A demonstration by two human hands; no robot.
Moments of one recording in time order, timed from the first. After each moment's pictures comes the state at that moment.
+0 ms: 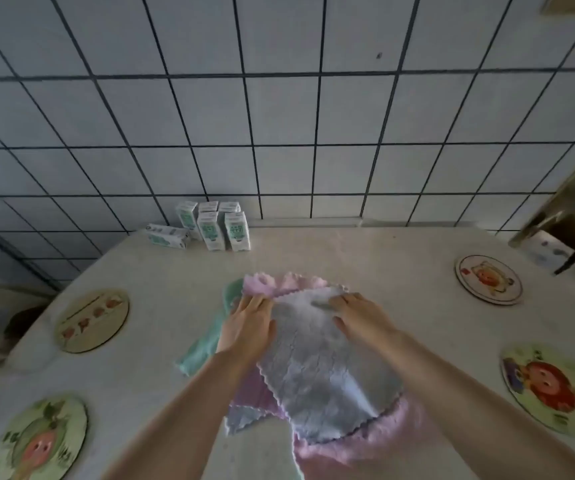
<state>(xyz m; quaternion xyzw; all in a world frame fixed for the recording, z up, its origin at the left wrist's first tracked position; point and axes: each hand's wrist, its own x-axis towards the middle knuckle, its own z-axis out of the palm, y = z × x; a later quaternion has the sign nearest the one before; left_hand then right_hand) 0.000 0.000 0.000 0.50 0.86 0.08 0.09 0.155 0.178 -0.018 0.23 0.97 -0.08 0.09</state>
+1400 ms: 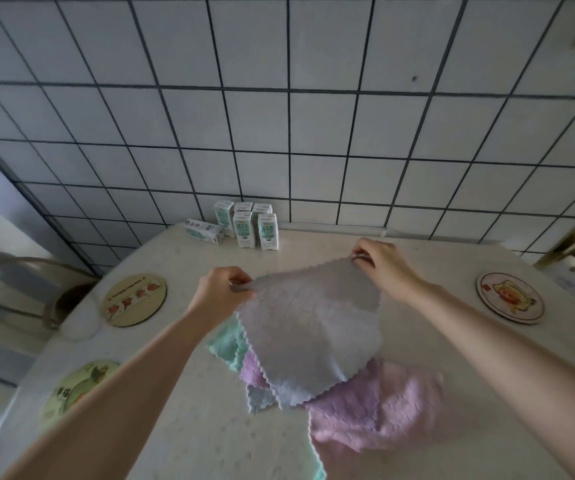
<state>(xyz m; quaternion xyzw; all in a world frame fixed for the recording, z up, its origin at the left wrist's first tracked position) -0.049 -0.066 0.088 0.33 0.87 0.33 0.17 0.130 0.190 0.091 0.22 0.93 -0.25 -0.15</state>
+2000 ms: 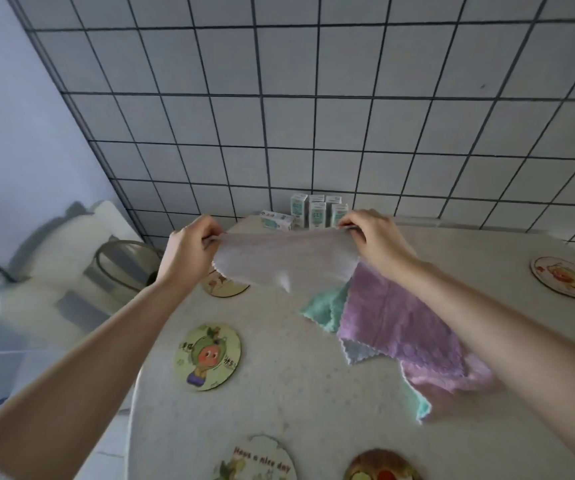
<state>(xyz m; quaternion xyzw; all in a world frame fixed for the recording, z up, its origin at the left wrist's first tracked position) -0.142 -0.306 0.172 0.37 0.85 0.37 -0.07 0.050 -0.053 0.172 0.15 0.94 -0.18 -0.26</state>
